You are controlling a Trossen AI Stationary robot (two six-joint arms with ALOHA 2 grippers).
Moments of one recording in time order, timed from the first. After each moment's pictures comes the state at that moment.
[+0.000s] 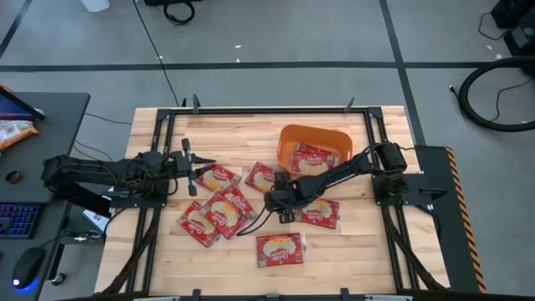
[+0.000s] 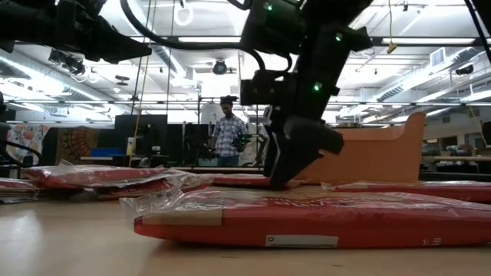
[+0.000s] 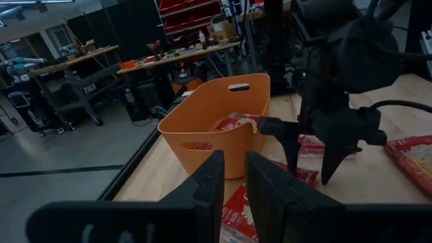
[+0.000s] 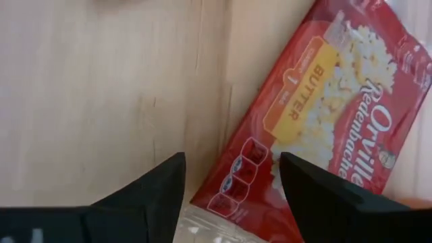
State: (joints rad) left arm -0.02 0.46 0.25 0.13 -0.27 0.22; right arm 0.18 2.01 1.28 -0.48 0.33 0.00
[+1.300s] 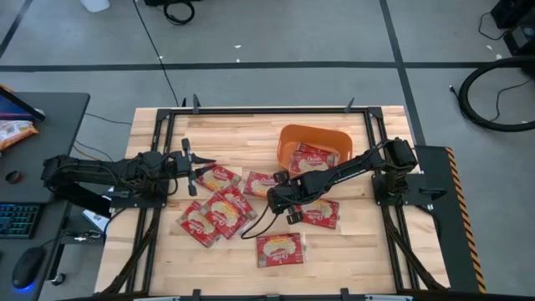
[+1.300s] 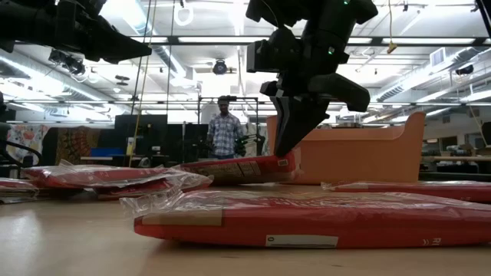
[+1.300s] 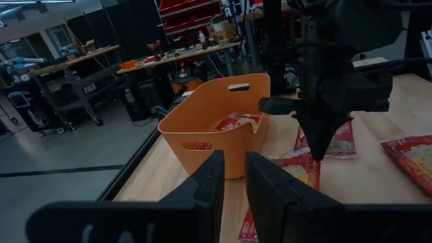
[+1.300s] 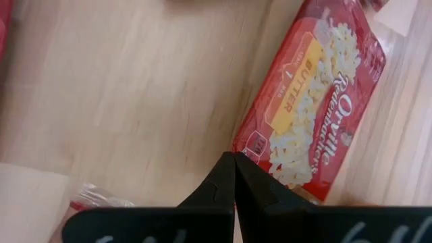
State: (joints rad) left arm -0.02 0.46 0.25 0.13 -0.27 0.22; right arm 0.19 1.91 1.32 -0.61 0.23 -0.18
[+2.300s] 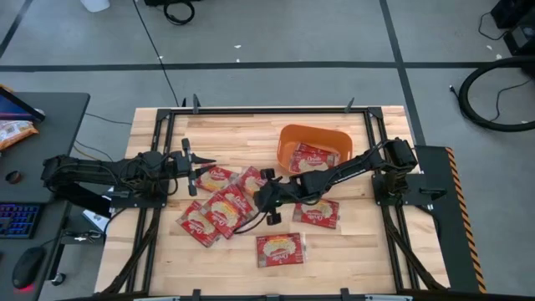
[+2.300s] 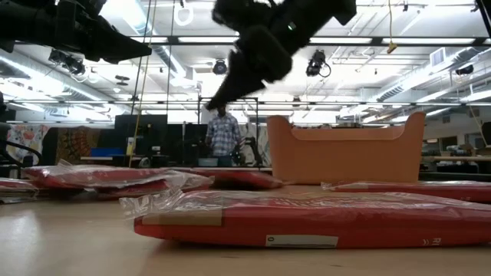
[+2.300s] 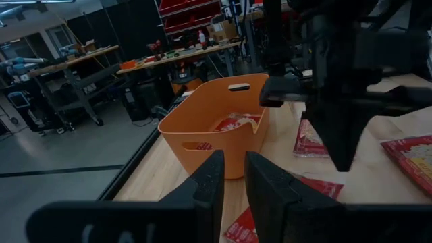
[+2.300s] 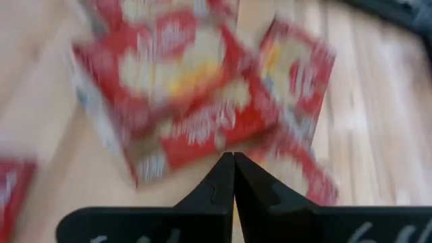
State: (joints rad) left arm -0.02 0.46 0.25 0.13 -0.27 0.22; right arm 0.19 1.91 1.32 -0.16 0.27 -0.17
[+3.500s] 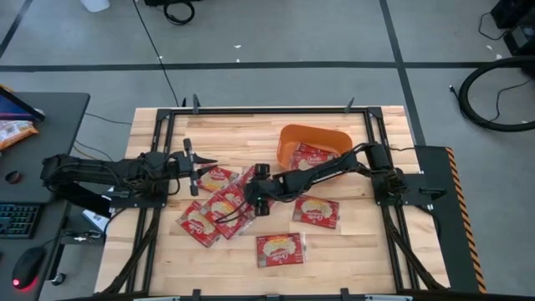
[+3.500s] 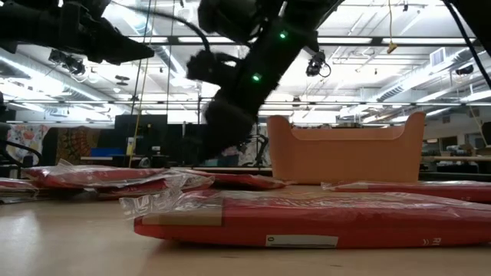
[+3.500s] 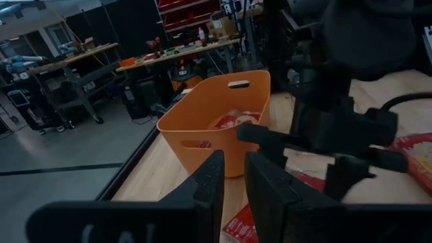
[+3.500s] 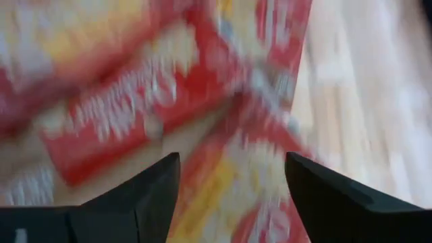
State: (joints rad) left arm -0.02 0.50 0.26 0.16 -0.27 0.22; right arm 0.12 2.13 1.49 -0.31 0.39 -0.08
